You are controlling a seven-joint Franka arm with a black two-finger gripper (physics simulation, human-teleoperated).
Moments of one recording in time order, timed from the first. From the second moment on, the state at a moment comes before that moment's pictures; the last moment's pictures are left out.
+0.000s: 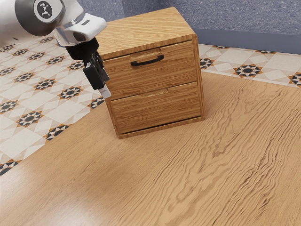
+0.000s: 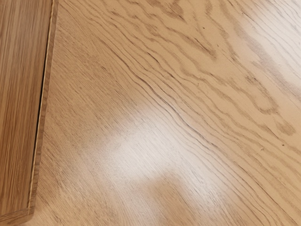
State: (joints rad) arm -0.68 0.16 0.99 -1.27 -0.28 1.49 0.97
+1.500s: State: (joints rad) arm -0.82 0.83 1.60 -0.84 -0.82 1.47 1.09
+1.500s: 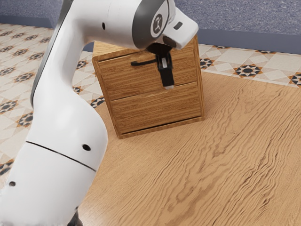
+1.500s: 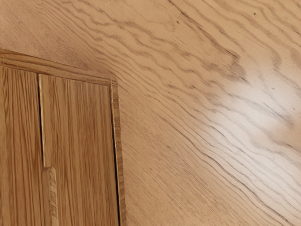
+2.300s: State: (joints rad) arm -0.60 0.96 1.68 -0.87 -1.16 1.56 1.34
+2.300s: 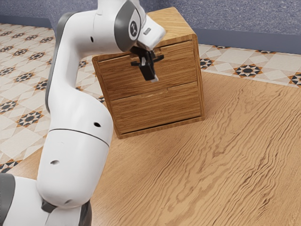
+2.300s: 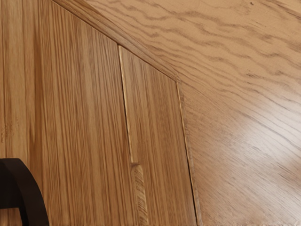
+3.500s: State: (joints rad) arm -0.62 0.97 1.71 -0.92 -1.16 1.55 1.45
